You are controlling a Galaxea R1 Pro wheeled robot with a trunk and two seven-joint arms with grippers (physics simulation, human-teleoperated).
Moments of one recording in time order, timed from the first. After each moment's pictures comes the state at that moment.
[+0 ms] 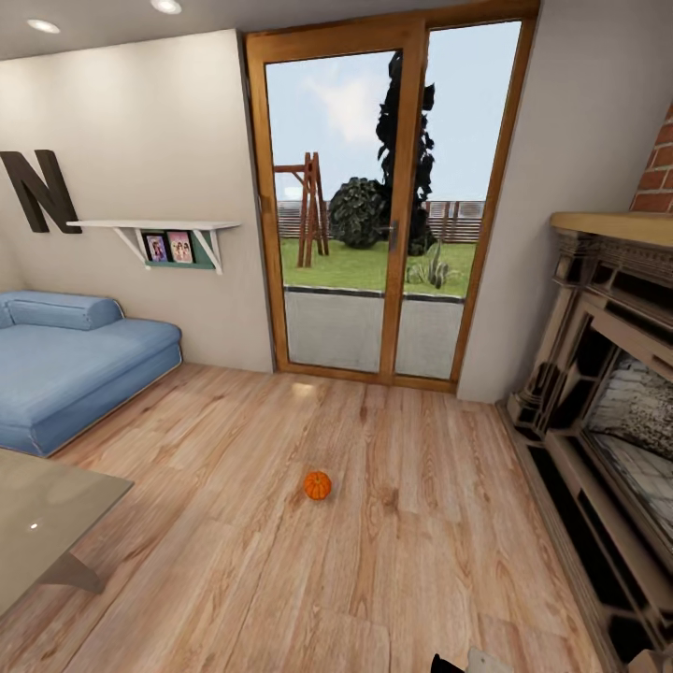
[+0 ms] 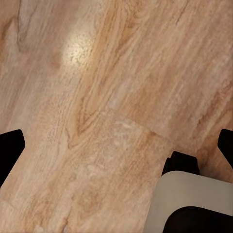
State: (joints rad) left arm -0.25 0.11 -0.47 -0.01 0.64 -0.15 0.19; right arm -0.41 0.06 0.37 -0.10 -0.74 -0.30 -0.24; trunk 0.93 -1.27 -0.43
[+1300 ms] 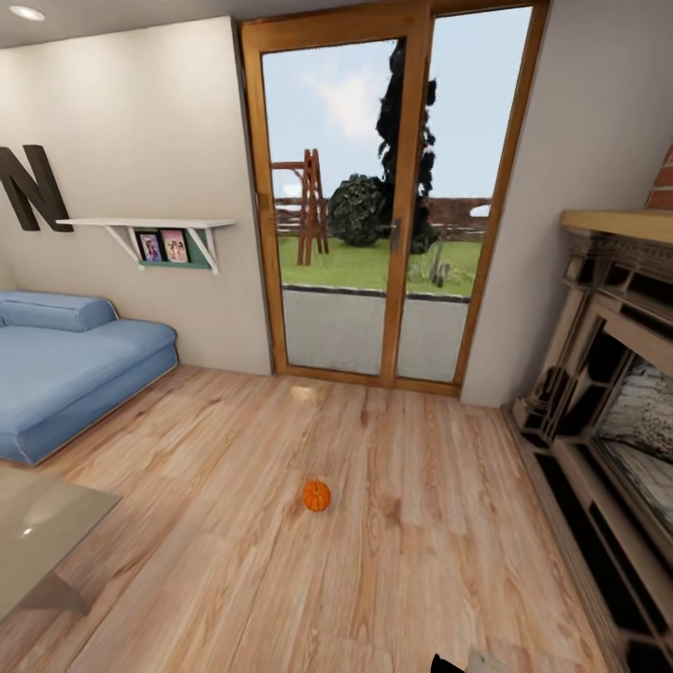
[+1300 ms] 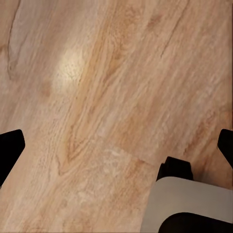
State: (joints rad) left arm -0.26 0.11 -0.48 -0.03 0.63 -0.17 0.18; right arm -0.41 0.06 0.37 -0.10 -0.74 -0.30 -0.24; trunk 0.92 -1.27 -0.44
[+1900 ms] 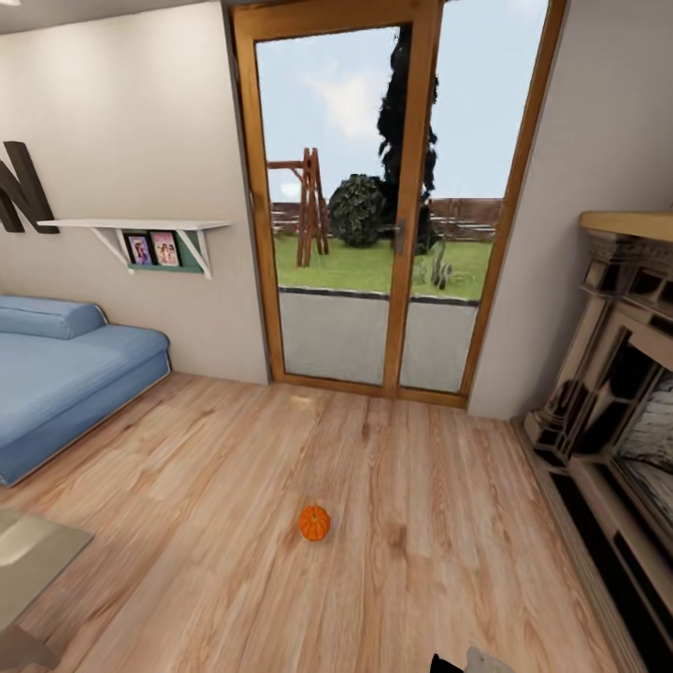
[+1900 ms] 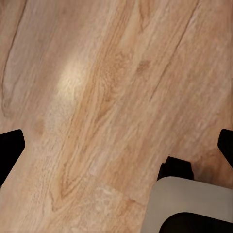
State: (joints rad) left arm -0.26 0.11 -0.48 -0.03 0.63 -0.17 0.18; right arm -0.41 0.06 0.38 -0.10 -0.72 -0.30 -0.24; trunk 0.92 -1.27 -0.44
